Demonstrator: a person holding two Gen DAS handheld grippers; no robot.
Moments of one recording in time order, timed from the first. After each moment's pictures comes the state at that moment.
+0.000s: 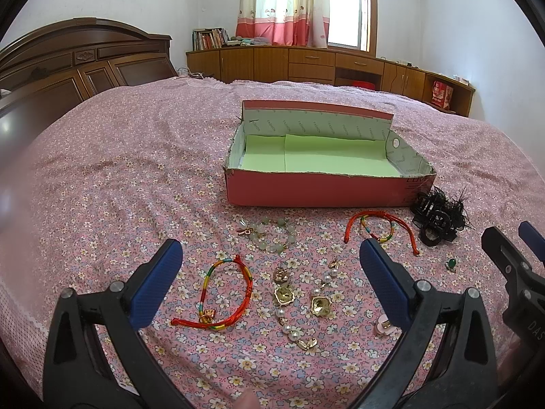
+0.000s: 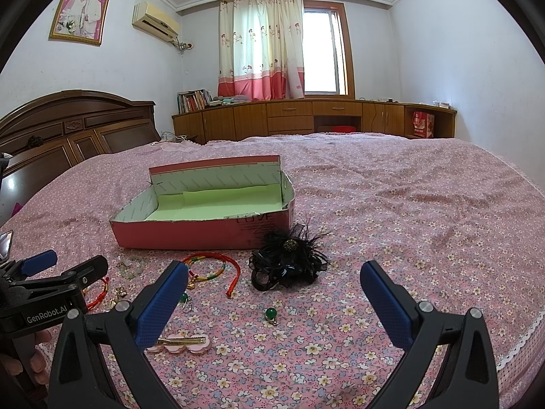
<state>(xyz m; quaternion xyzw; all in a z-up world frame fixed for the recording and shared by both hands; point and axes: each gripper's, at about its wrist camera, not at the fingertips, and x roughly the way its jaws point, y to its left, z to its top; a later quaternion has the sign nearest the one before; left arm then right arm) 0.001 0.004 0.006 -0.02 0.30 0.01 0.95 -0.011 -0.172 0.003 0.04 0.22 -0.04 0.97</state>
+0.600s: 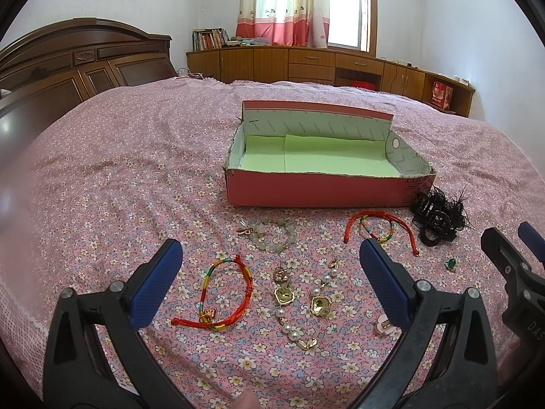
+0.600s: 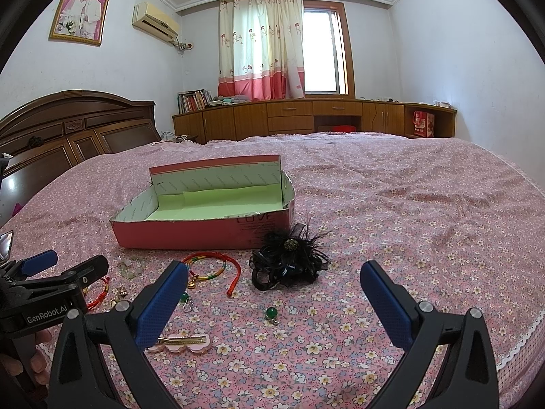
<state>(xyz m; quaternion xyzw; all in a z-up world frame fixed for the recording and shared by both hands) 0.002 0.003 0.006 -0.02 0.30 0.01 0.95 -0.012 -0.172 0.003 0.05 0.22 -0.04 0.97</state>
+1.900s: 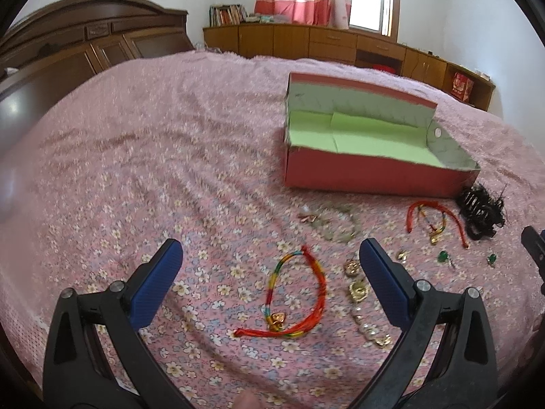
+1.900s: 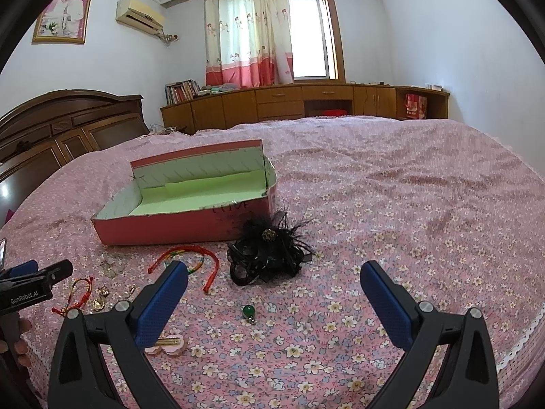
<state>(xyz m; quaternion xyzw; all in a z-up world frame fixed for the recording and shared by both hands) 0.025 0.059 -0.016 -0.03 0.35 0.04 0.94 0.004 -0.190 -0.009 0.07 0.25 -0.05 0.96</state>
